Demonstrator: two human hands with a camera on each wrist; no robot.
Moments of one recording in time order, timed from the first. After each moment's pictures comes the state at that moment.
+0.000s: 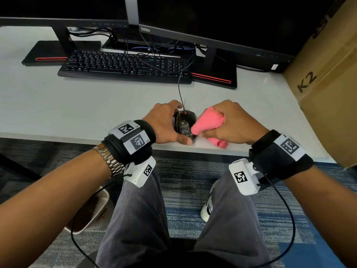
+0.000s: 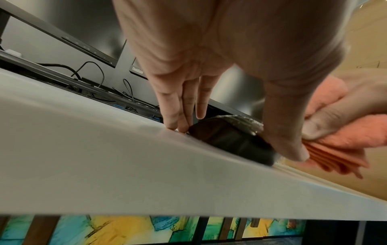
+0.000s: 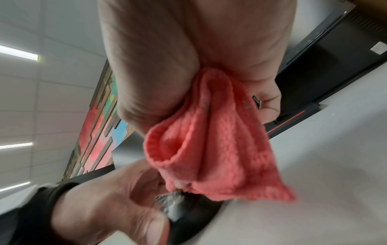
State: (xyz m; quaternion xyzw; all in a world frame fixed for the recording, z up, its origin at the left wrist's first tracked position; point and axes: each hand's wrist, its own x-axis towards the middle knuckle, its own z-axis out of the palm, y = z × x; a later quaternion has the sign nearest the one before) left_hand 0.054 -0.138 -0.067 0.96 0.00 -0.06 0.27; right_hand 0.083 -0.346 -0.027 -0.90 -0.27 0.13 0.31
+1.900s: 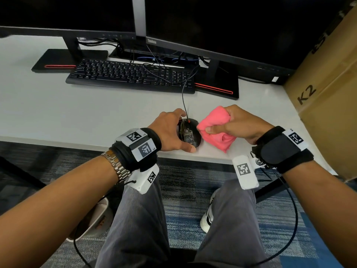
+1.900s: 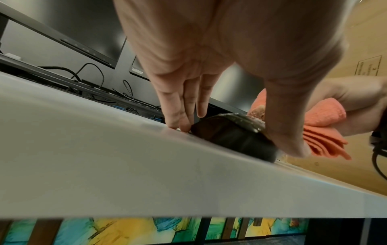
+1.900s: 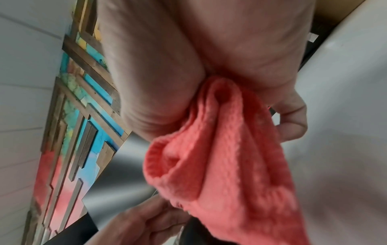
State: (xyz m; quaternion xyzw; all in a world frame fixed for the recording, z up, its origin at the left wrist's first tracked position) left_hand 0.057 -0.136 -0.071 0.96 -0.01 -0.05 0.28; right_hand 0.118 -0.345 -0.030 -0.85 -0.15 0.24 0.44
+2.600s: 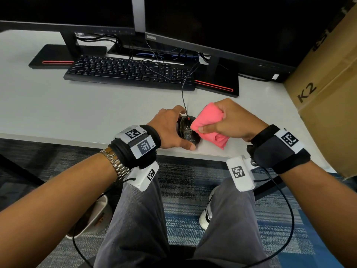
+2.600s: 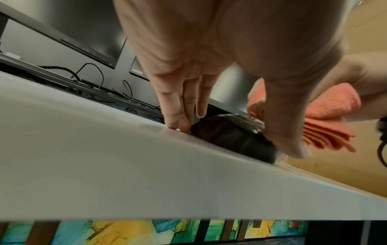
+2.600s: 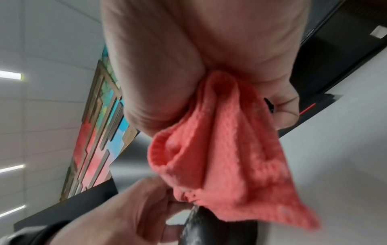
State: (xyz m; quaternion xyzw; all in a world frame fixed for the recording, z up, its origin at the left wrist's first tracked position) left_hand 0.057 -0.136 -0.070 0.96 0.00 -0.05 0.27; right_hand 0.112 -0.334 -0.027 -0.90 -0.22 0.16 0.34
